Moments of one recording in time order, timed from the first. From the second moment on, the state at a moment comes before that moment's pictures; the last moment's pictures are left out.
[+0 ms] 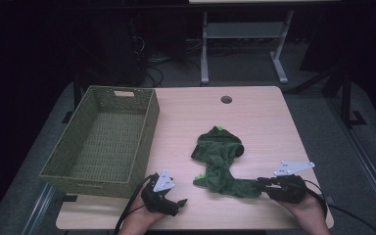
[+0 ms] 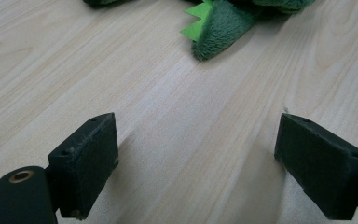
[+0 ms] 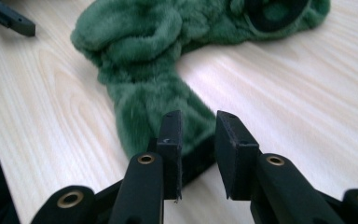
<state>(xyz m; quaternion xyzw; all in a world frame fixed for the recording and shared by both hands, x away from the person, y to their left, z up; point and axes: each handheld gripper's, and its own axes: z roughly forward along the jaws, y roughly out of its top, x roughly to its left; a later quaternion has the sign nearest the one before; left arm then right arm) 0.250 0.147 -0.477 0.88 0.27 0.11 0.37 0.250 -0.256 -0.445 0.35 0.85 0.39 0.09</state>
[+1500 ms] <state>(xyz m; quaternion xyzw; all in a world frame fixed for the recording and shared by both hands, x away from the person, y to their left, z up) 0.251 0.145 -0.477 0.88 0.27 0.11 0.37 0.237 -0.260 -0.442 0.32 0.85 0.41 0.07</state>
